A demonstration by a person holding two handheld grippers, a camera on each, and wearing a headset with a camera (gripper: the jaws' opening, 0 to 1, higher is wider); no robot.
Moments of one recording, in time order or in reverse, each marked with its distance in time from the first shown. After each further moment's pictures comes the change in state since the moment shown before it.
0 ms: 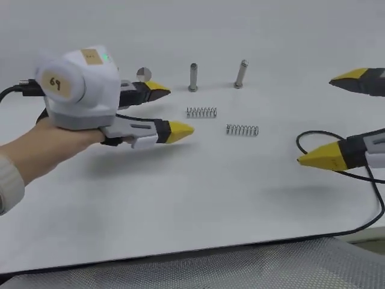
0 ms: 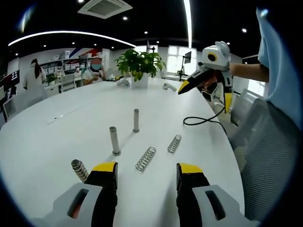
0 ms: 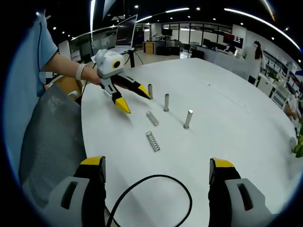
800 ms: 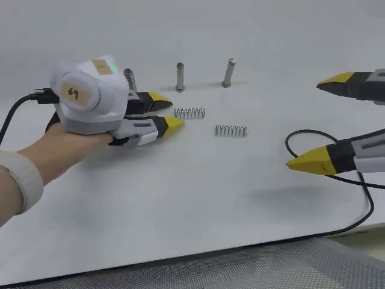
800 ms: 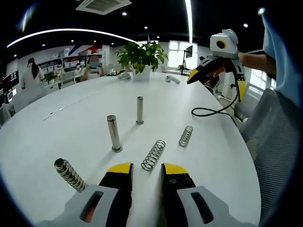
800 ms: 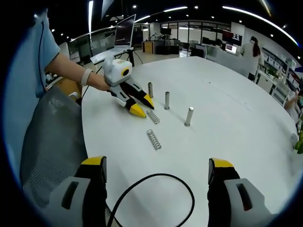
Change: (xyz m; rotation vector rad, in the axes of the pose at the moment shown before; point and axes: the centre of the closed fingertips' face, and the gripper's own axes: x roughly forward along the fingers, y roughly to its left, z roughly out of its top) left arm 0.030 0.009 -0.018 0.026 0.047 0.014; right arm 0.000 -0.001 -0.003 0.022 0.004 0.005
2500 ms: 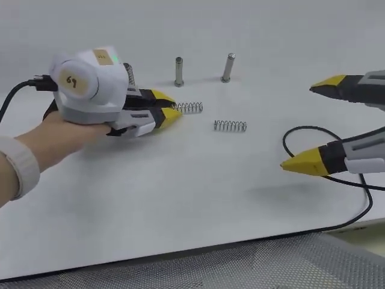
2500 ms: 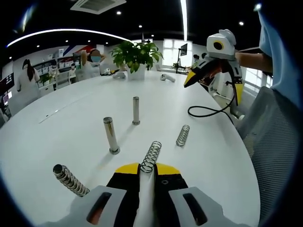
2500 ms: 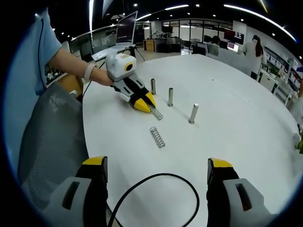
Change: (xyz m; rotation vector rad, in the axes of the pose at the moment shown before) left arm 0.001 -0.002 0.003 0.024 0.010 -0.044; right arm 0.009 0.004 -0.008 -0.010 0.019 0.023
